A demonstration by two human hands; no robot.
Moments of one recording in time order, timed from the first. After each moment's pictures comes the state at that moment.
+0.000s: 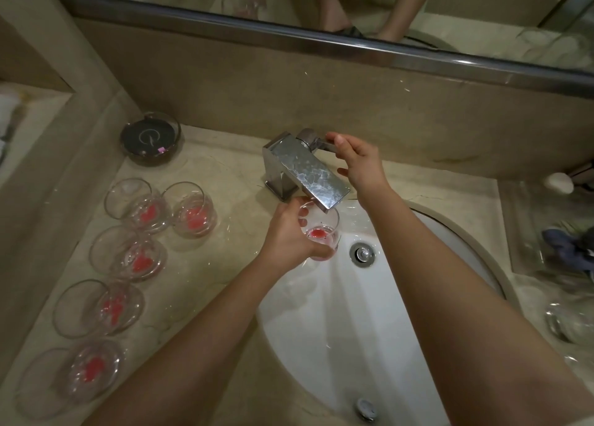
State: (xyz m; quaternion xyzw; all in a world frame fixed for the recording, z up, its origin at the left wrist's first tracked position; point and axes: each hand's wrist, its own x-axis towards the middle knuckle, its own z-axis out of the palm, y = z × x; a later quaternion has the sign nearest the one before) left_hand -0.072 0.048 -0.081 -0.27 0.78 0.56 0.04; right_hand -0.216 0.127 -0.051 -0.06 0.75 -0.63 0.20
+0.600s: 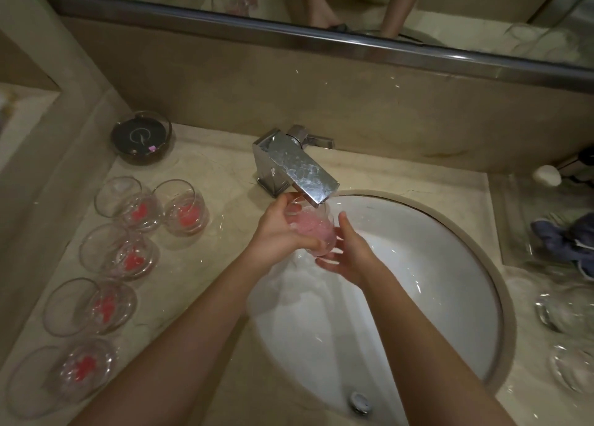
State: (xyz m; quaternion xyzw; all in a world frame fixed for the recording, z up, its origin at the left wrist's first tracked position) left_hand -0.068 0.047 -0.079 -0.26 0.71 0.65 0.04; right_hand -0.130 0.184 -0.115 0.22 0.60 -0.62 0.45
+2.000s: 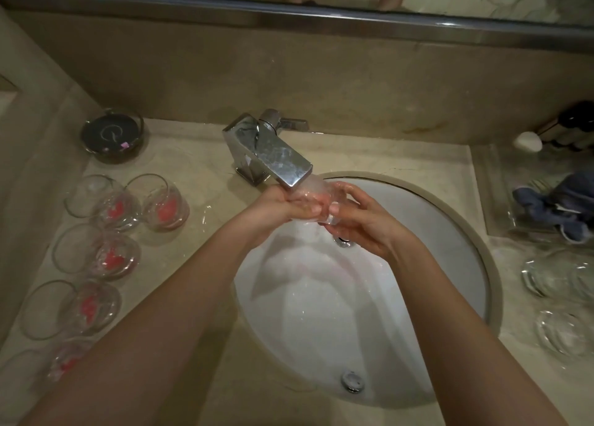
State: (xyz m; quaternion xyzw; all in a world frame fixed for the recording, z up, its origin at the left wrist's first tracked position) left_hand -0.092 0.055 -0.070 -0.13 0.64 0.74 0.15; right_hand -0.156 0.236 -0.085 0.04 0.54 -0.72 0.44
